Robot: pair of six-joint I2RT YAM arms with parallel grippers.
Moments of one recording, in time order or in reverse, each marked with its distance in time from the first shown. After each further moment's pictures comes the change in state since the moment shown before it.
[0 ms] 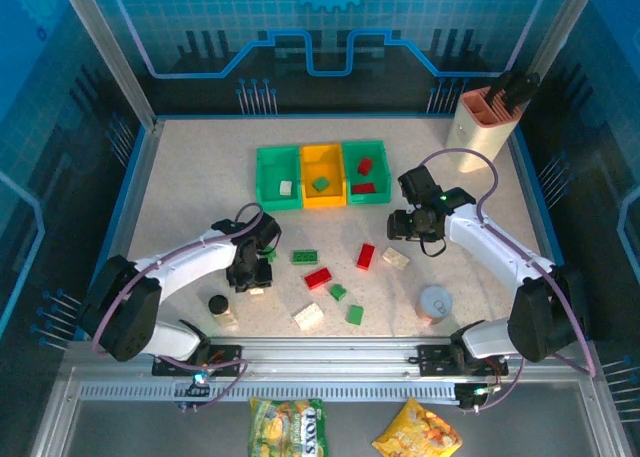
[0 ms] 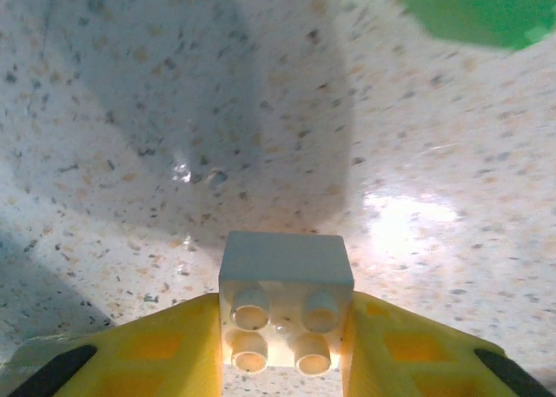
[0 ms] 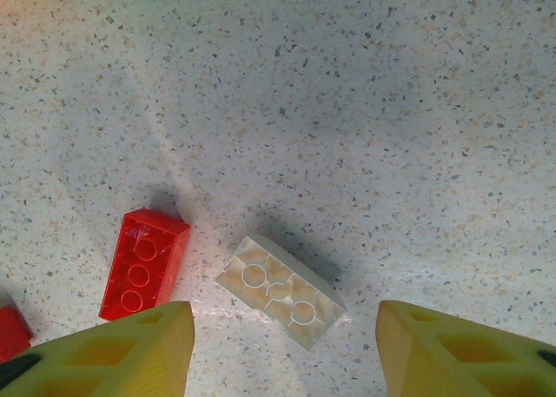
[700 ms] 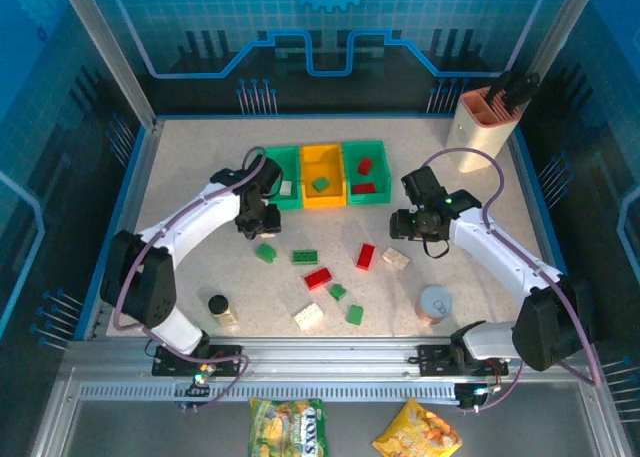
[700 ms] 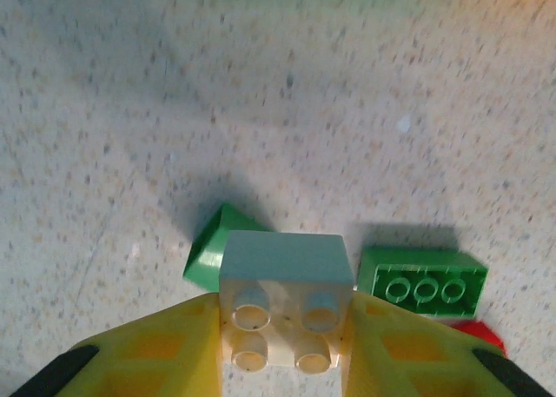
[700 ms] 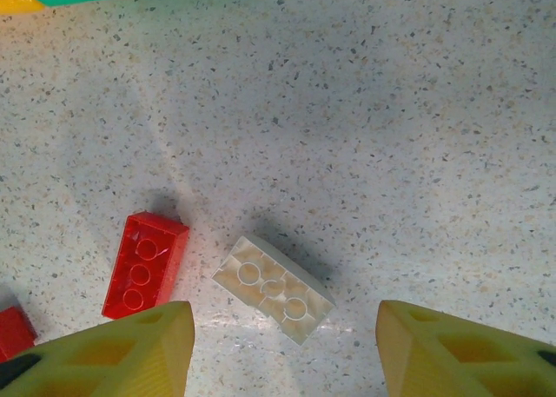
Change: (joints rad) left arm 0.136 0.217 0.459 -0.056 -0.021 0.204; right arm 0.000 -0.052 -0.007 -0.005 0.026 0.000
